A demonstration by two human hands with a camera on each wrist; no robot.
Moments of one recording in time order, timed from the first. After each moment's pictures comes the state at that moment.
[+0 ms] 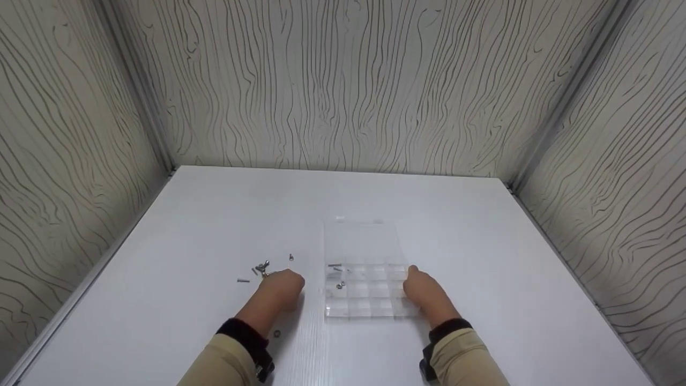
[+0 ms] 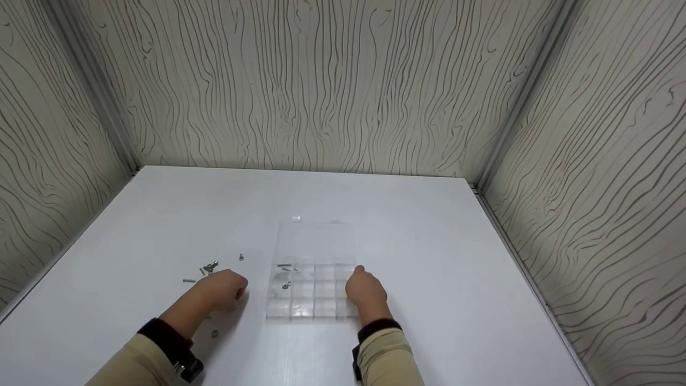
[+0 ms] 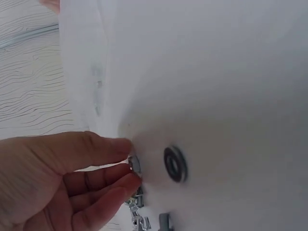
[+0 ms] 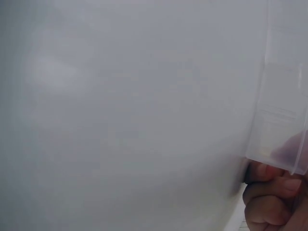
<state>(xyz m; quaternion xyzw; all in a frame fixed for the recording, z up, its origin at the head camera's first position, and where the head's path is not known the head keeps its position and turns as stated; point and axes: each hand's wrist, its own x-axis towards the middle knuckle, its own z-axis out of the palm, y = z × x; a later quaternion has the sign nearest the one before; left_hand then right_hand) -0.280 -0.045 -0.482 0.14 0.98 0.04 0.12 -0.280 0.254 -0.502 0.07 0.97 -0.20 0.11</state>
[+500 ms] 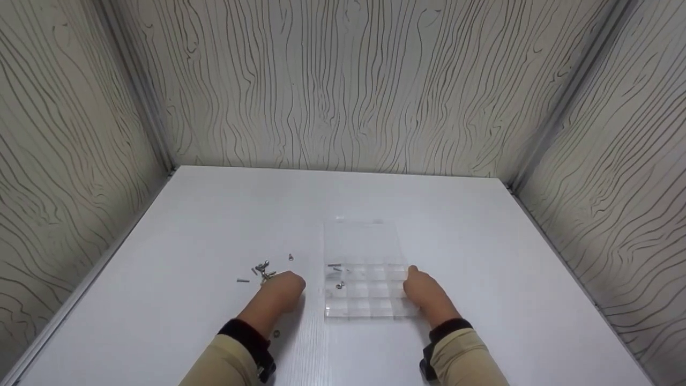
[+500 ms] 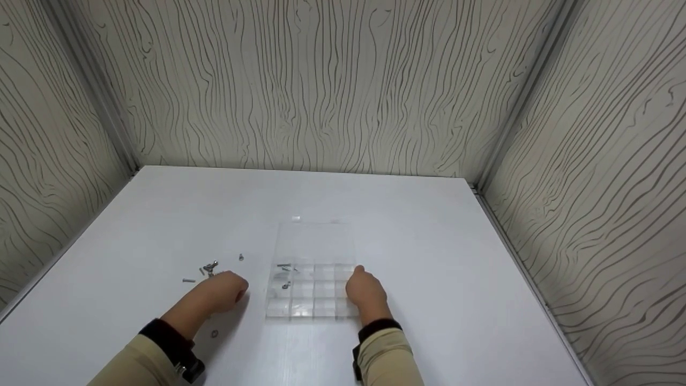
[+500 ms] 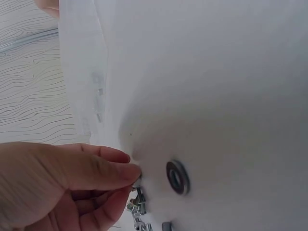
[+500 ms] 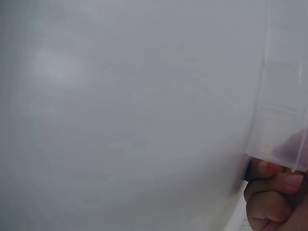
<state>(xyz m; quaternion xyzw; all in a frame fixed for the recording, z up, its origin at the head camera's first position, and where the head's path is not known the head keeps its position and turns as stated) -0.277 -0.044 -0.481 0.15 0.98 0.05 0.13 -0.280 0.256 -0.503 0.06 0.97 -0.22 0.10</state>
